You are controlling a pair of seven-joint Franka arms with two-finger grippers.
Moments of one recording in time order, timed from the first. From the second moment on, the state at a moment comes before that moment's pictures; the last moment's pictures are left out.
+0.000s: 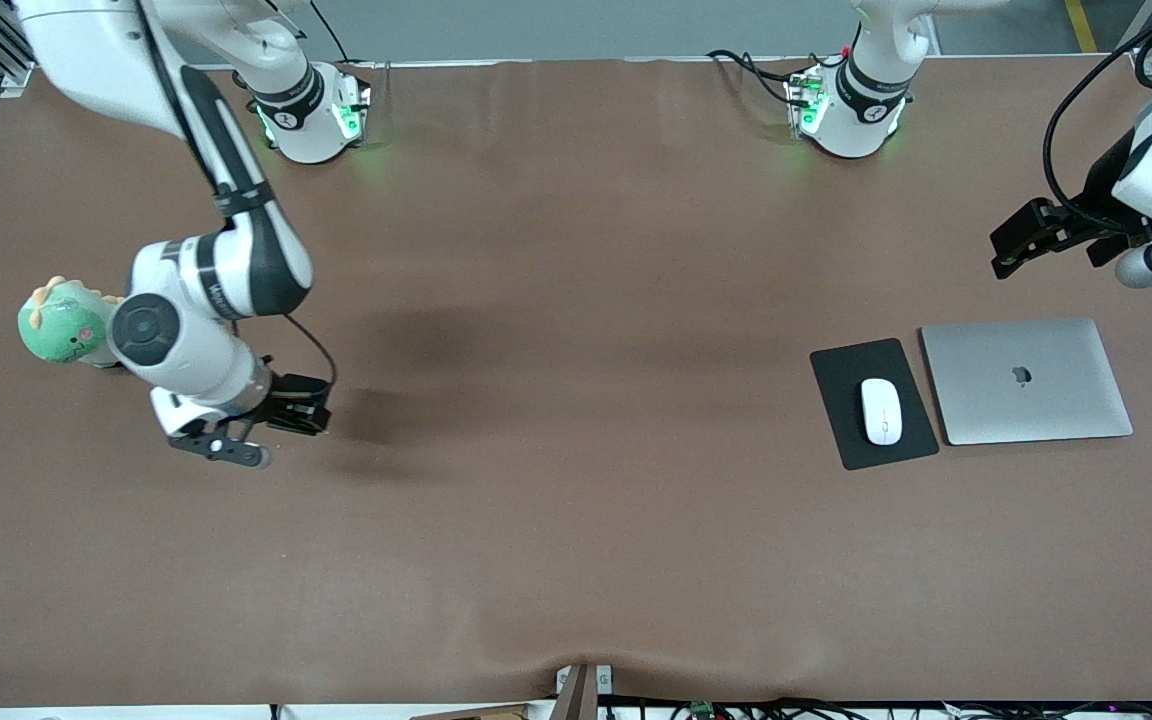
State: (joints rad) left arm -0.03 0.04 -0.14 -1.44 0.05 1.51 -0.27; right arm 0.17 0.39 -0.07 -1.92 0.01 2.28 0.30
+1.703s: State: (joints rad) left arm -0.03 0.03 -0.14 -1.44 0.05 1.48 -0.26; right arm -0.22 0.50 -0.07 -2.13 0.01 2.56 -0.24
